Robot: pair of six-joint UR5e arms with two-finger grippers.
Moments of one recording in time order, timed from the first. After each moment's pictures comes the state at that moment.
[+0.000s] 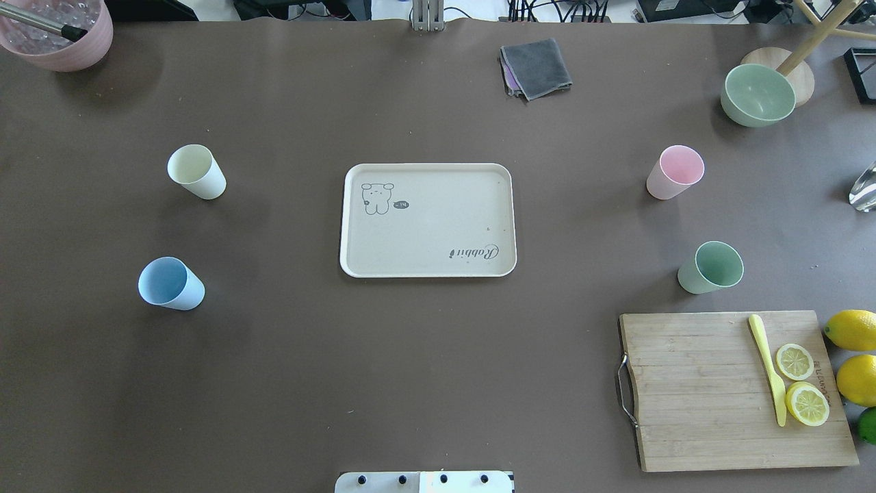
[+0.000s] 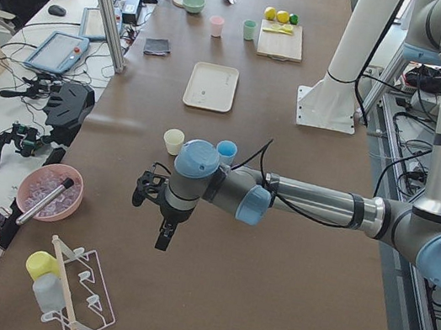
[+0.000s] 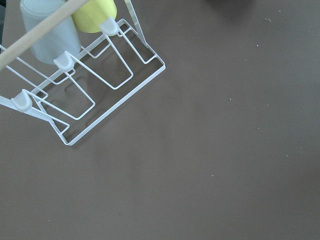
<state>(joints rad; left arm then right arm) -1.55 -1.46 -1.73 -1.85 -2.22 -0.17 1.60 -1.65 1.85 -1.80 2.26 0.06</state>
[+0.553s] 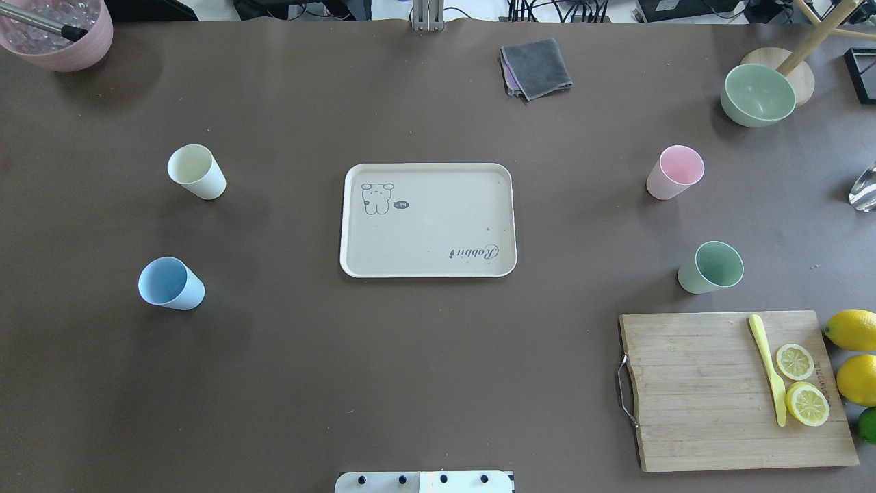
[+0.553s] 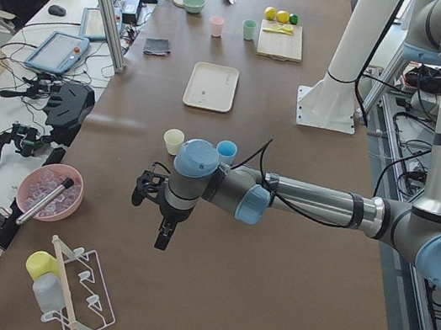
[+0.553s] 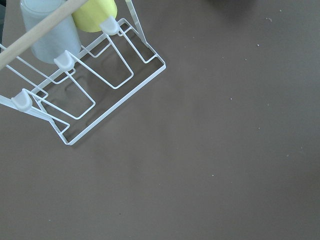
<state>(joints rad) -1.55 -1.46 -1.73 -1.85 -2.22 -0.17 1.60 -1.65 1.85 -1.79 2.28 0.07</state>
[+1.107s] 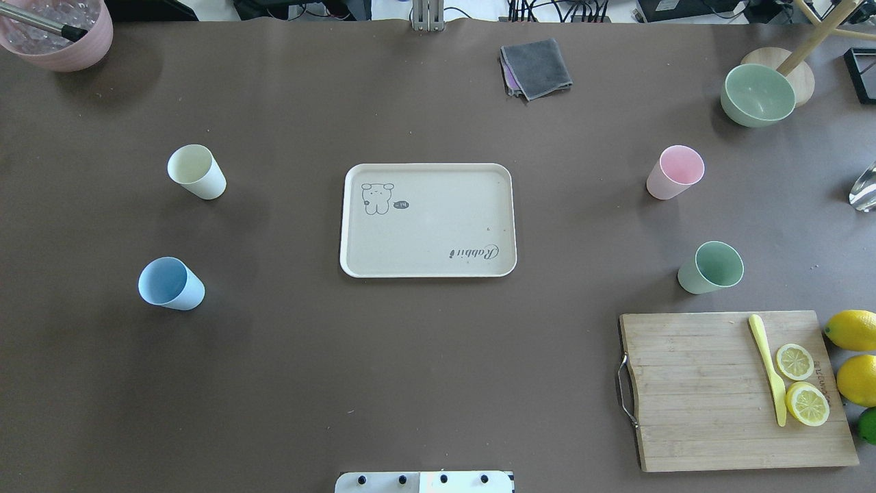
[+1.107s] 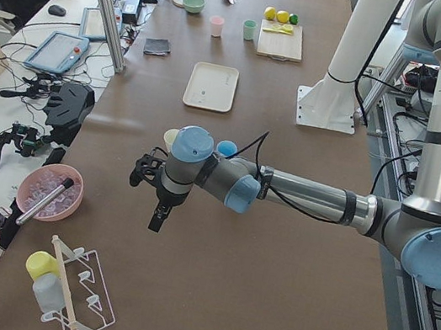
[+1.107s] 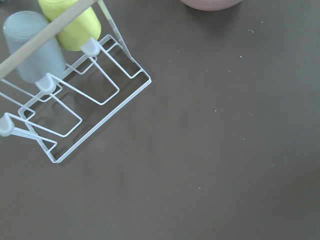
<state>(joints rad) -1.47 -1.50 -1.73 -1.91 -2.22 -0.20 1.59 -1.61 1.89 -1.76 2.31 0.08</state>
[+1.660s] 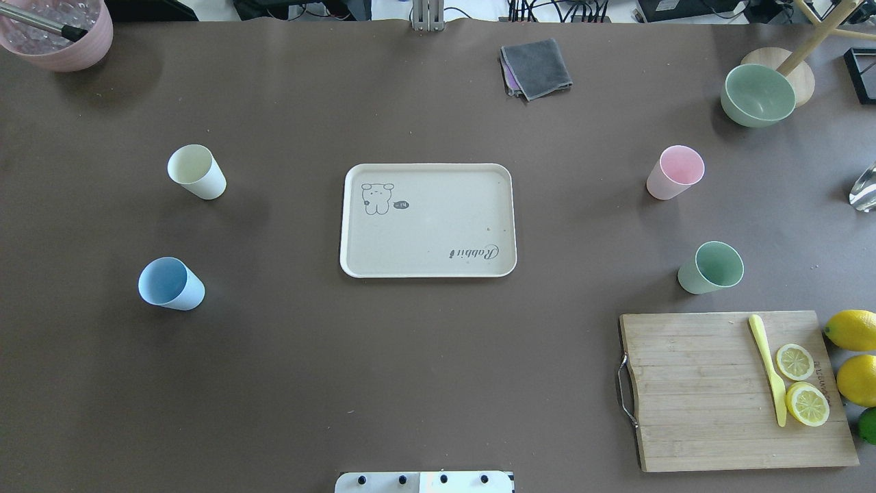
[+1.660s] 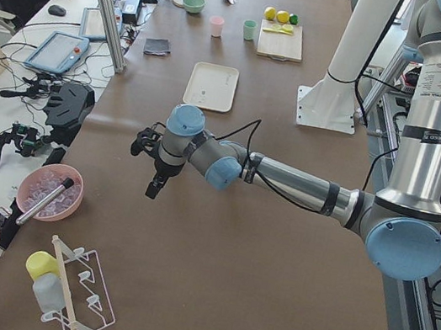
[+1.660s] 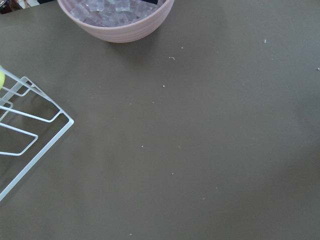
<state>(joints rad) -1.33 -1.59 -1.72 -1.97 -2.21 -0.34 1.45 -1.60 1.91 -1.61 2.42 0.20</state>
